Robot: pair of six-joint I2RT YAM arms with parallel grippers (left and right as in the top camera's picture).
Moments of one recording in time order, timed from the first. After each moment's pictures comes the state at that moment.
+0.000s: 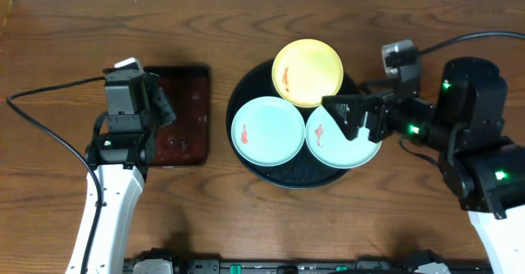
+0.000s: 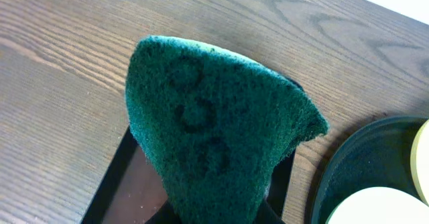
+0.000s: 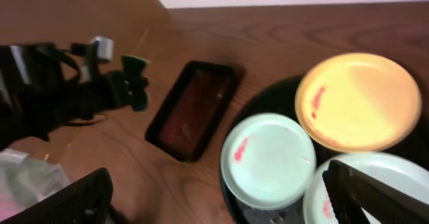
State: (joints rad) left arm 0.03 1.20 0.92 -0.48 -0.11 -0.33; right arm 0.27 1.11 1.31 -0.74 -0.56 0.27
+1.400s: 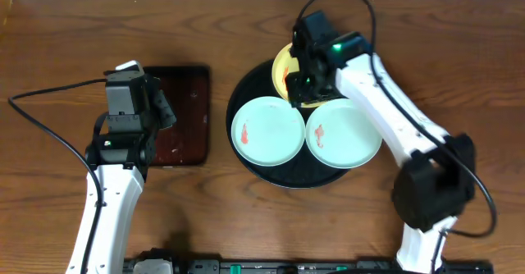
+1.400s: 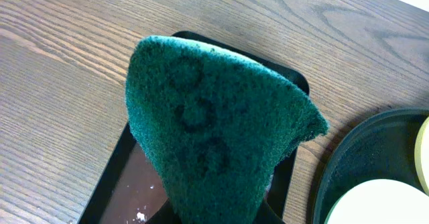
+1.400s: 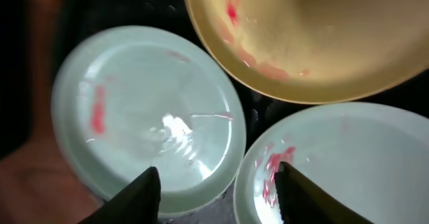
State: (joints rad) left arm 0.03 1.20 0.92 -0.51 -0.11 -0.33; right arm 0.48 2.03 1.76 -1.08 -0.13 0.26
